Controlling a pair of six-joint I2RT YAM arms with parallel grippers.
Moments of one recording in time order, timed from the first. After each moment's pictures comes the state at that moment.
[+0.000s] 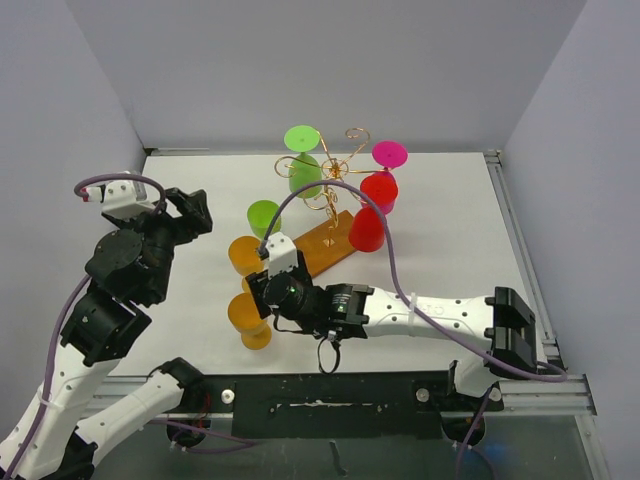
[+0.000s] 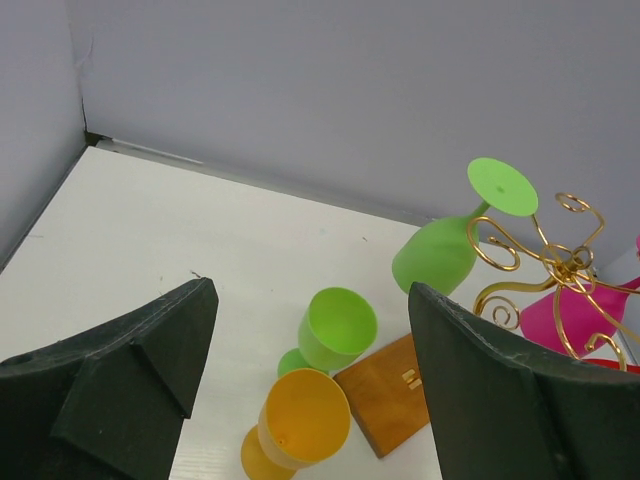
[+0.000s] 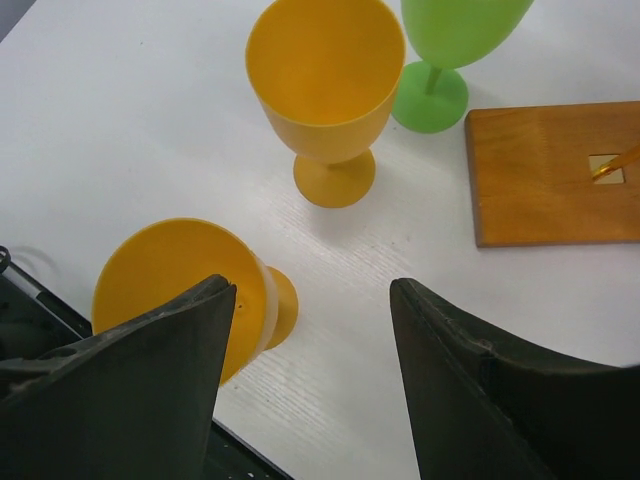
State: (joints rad) left arm -0.61 0.73 1.18 -0.44 -0.65 -0.34; right arm 1.34 1.54 1.28 -0.33 0.61 0.47
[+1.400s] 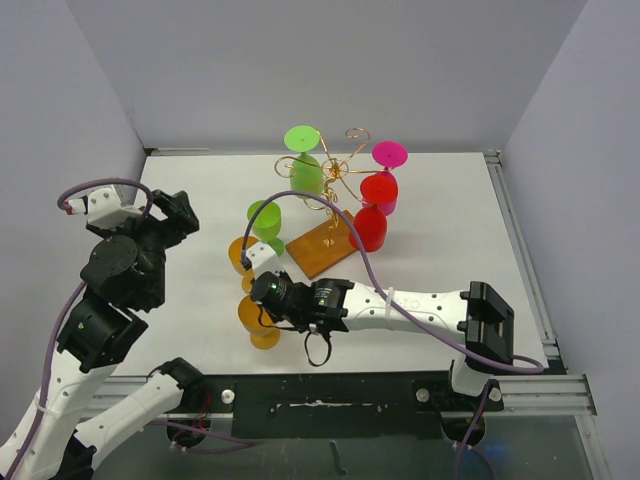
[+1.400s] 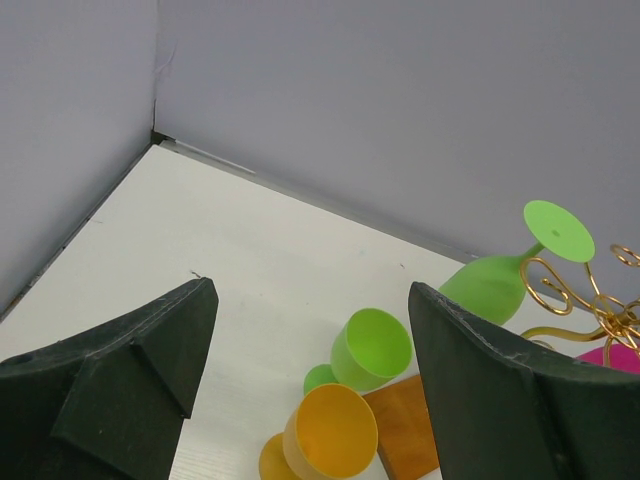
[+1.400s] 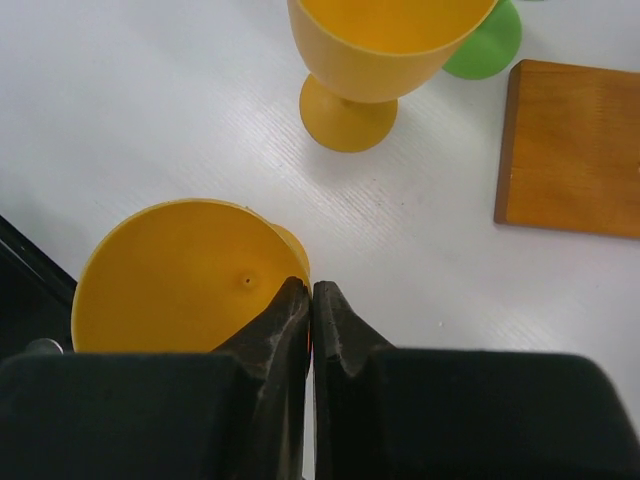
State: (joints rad) left arm -0.61 0.70 1.17 -0.45 -0.81 -0.36; right arm 1.31 1.70 1.39 -0.47 0.45 0.40
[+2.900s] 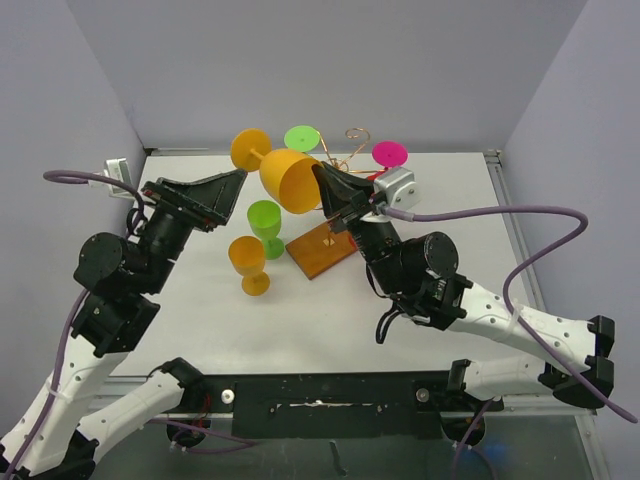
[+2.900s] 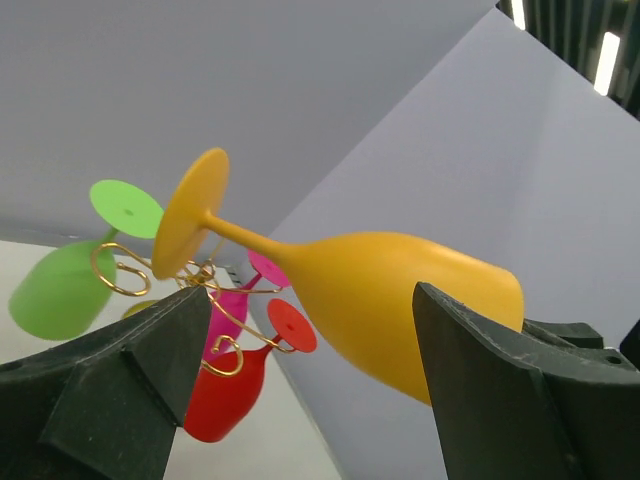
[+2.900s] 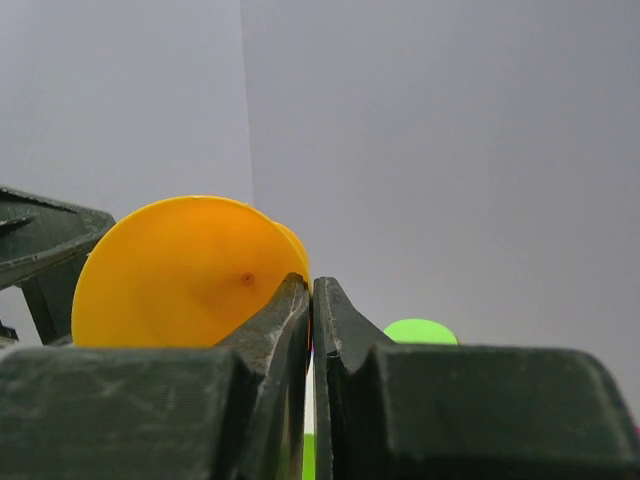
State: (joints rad) left arm -0.61 0.76 1.17 -0.07 -0.16 -0.76; right arm 1.20 1.17 1.24 0.50 0.50 -0.29
